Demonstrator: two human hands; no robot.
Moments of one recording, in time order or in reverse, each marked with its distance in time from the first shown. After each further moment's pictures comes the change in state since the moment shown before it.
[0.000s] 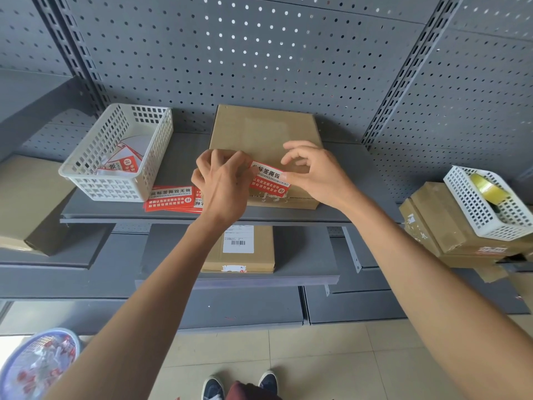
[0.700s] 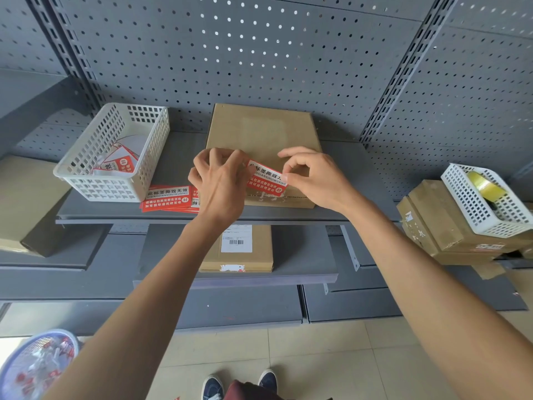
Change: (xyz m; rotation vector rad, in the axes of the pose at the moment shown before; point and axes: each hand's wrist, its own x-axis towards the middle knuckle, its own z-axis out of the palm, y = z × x) left_hand 0.000 -0.002 0.003 0.087 0.003 0.038; right_hand -0.009 -0.002 -0.003 -0.066 -0.025 -0.011
